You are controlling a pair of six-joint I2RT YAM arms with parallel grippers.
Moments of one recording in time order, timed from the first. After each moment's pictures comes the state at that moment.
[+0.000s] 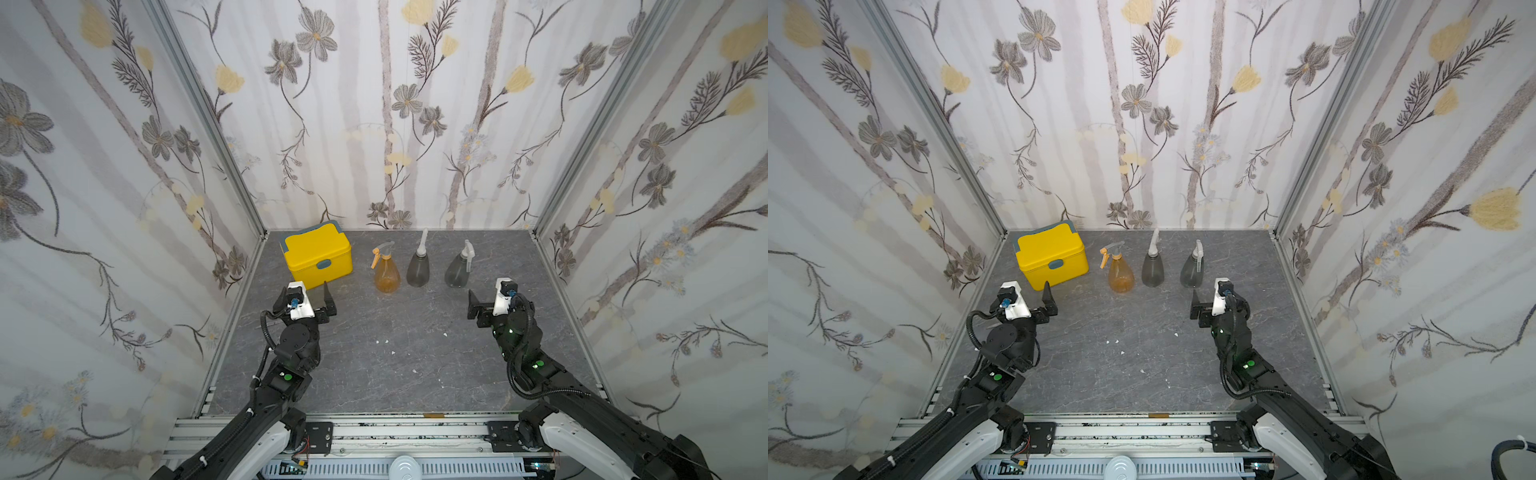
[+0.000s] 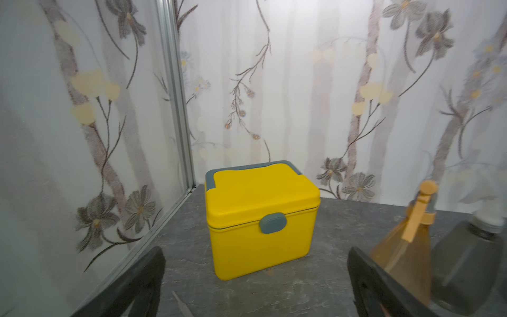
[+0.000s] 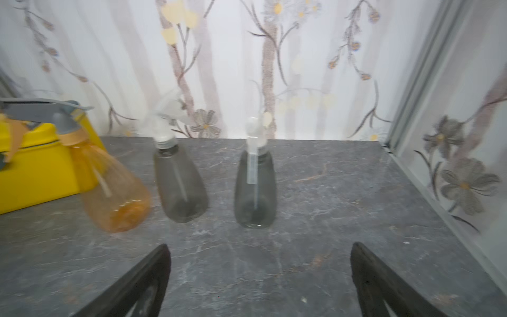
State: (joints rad) left arm -0.34 0.78 0.23 0.58 -0.55 -0.01; right arm 0.44 0.83 0.29 0.39 0.39 0.07
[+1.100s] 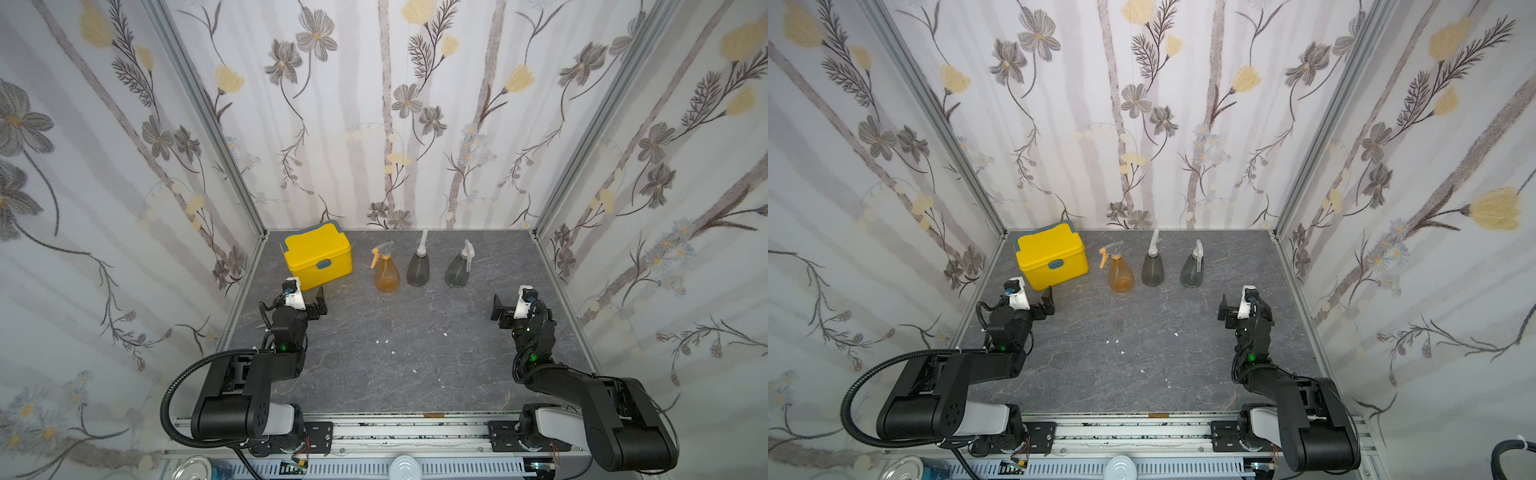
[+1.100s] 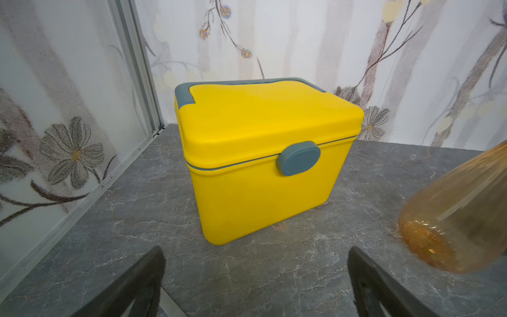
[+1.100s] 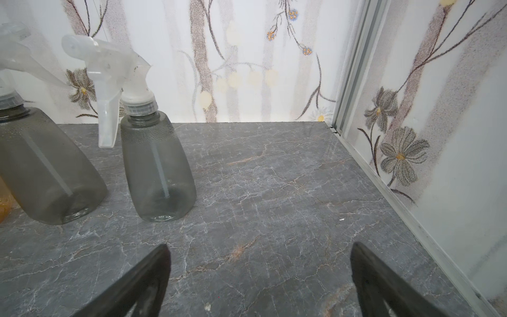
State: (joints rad) left arm 0.00 1.43 0.26 1.03 0.00 -0.08; right arm 0.04 1.23 0.15 0.96 0.08 0.01
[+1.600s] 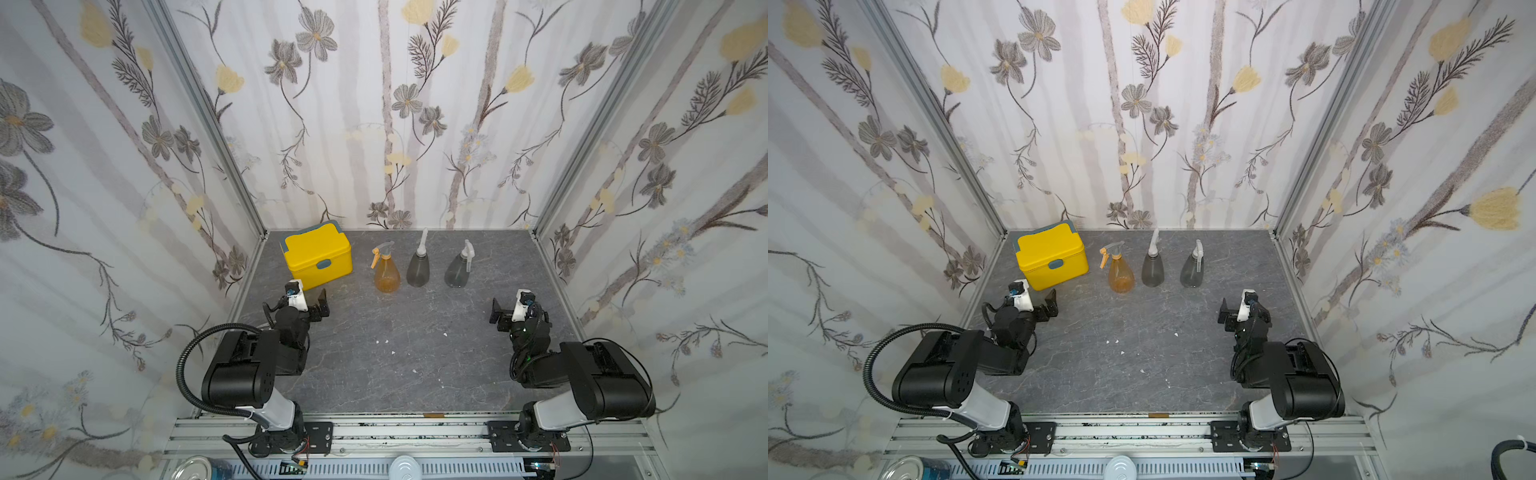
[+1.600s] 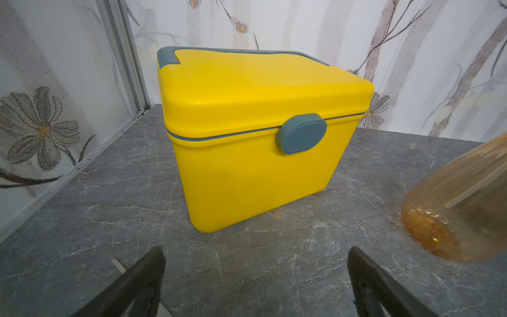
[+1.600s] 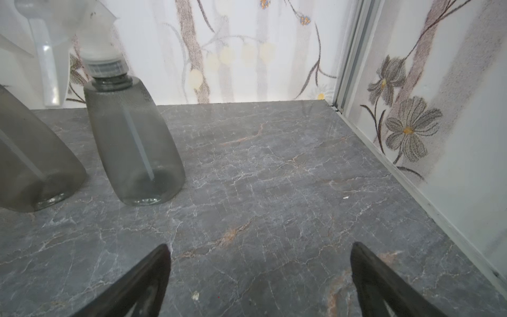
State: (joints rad) left arm 0.01 1.58 0.25 1.15 0.02 -0.11; right arm 0.02 1.49 0.19 1.17 0.08 0.04
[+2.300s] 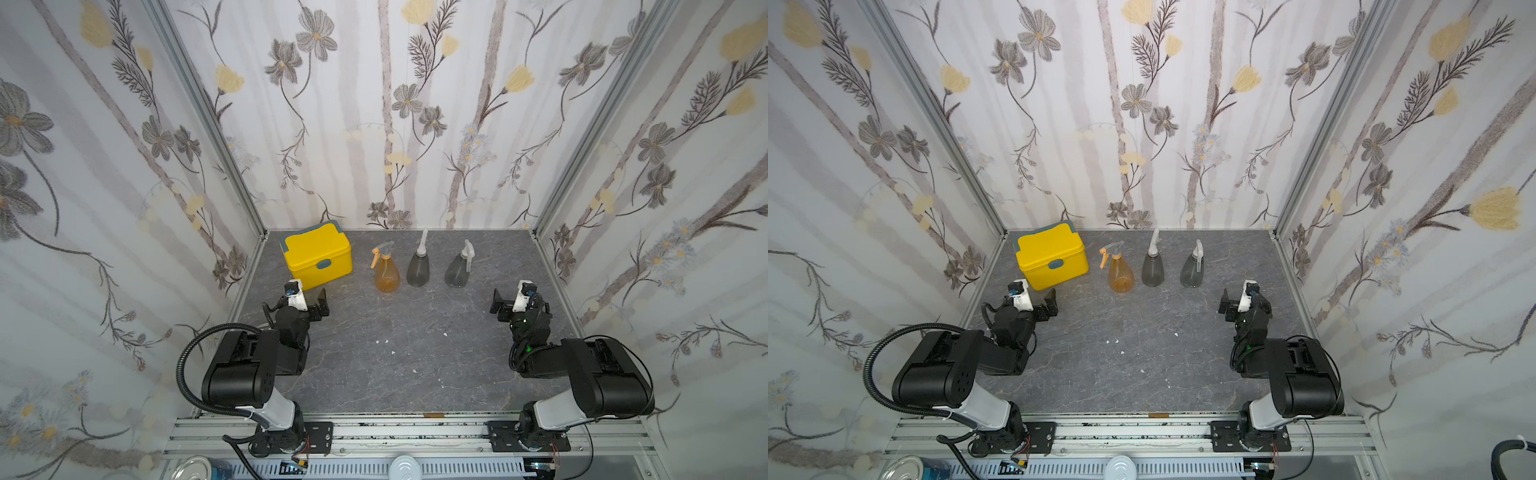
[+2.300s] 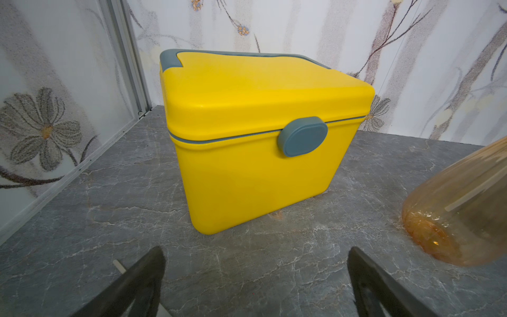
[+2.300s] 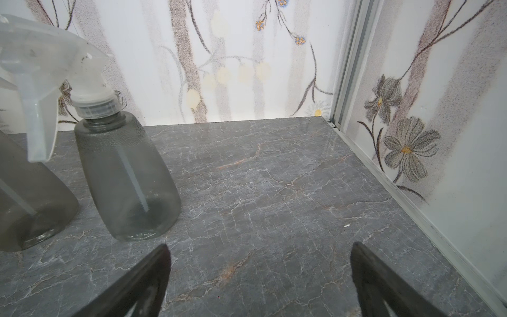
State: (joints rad) left arm 0.01 1.58 0.25 1.16 0.02 -0.12; right arm 0.01 1.50 0.22 1.16 0.08 0.04
